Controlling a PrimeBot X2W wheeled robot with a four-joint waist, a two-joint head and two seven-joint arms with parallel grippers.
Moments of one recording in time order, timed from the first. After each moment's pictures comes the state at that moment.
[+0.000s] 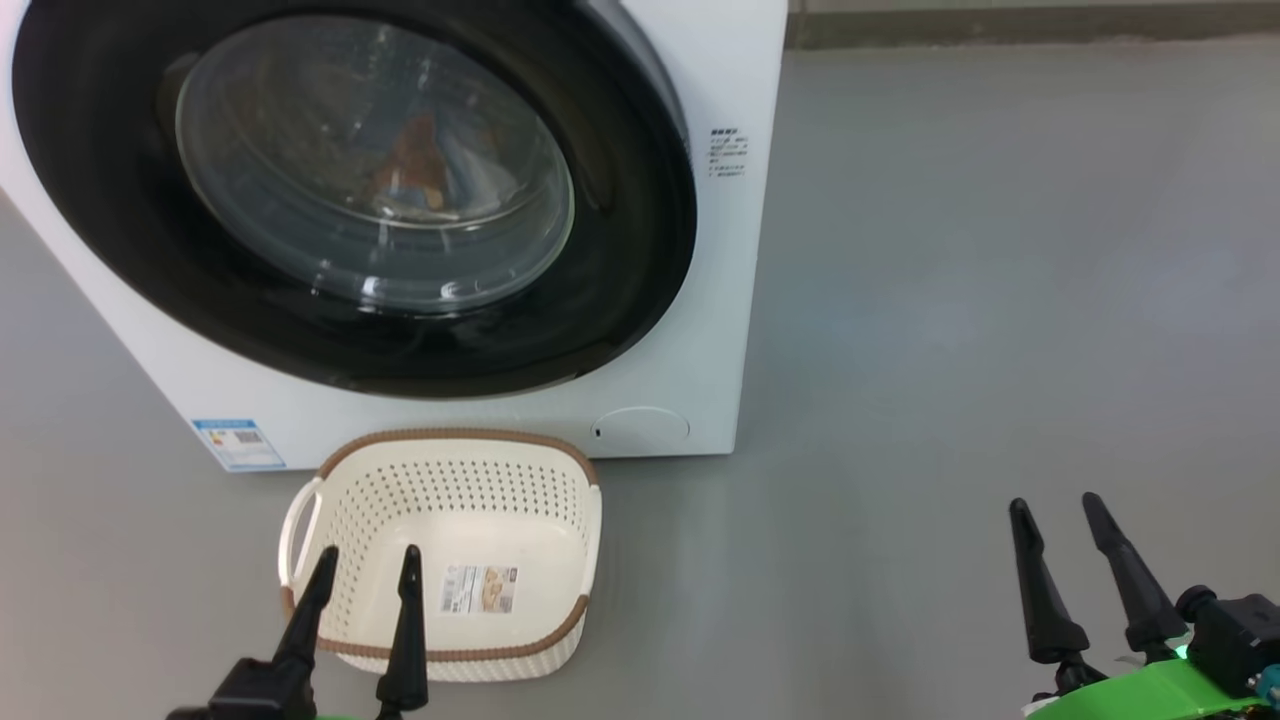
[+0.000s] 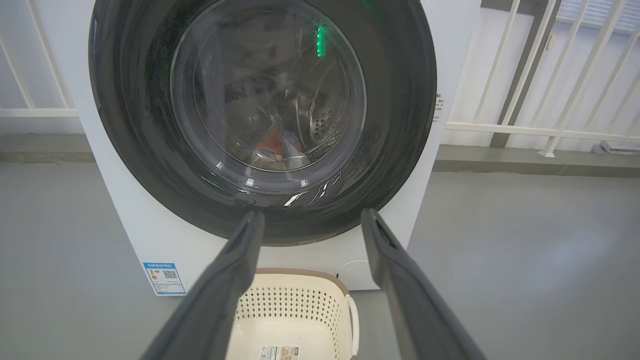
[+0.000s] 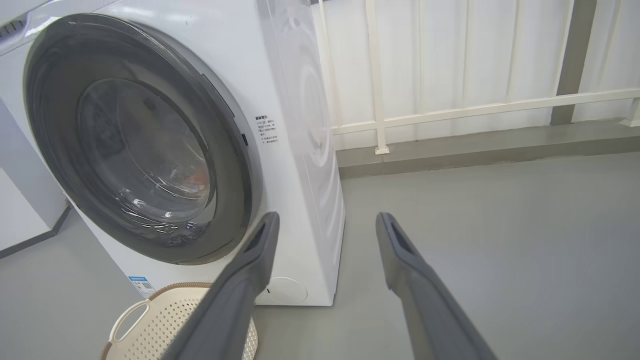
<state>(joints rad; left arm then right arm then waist) 0.01 0.09 -0.23 0.11 -0.26 0.06 -0.24 0.05 -0.10 -0.07 0.04 0.30 0.13 -0.22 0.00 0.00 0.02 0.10</state>
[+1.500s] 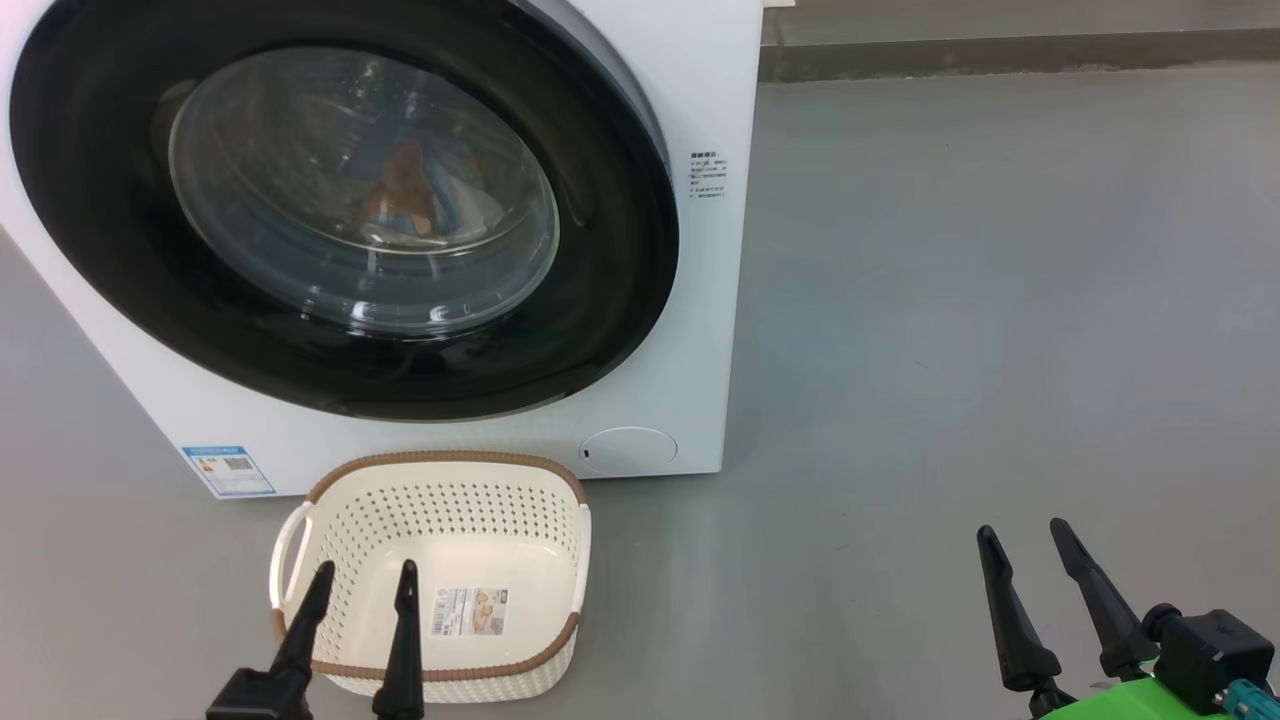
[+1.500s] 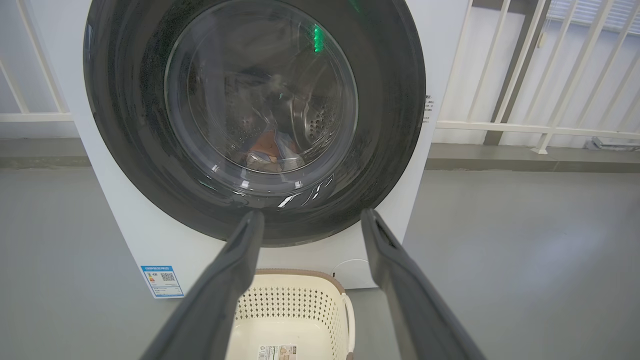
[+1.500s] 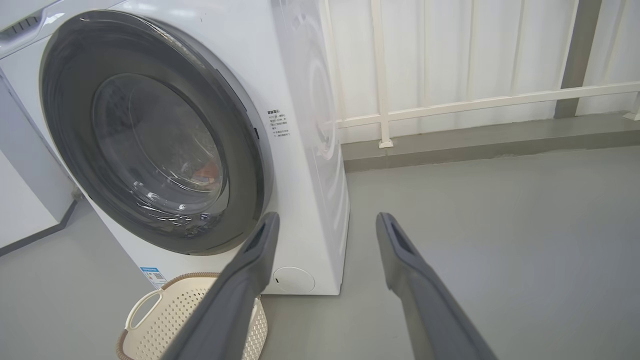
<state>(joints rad) 0.04 0.12 -0.26 0.08 -0.28 0.09 -0.21 0.10 -0.05 -0.05 -0.04 0.26 0.13 -0.15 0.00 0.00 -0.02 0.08</state>
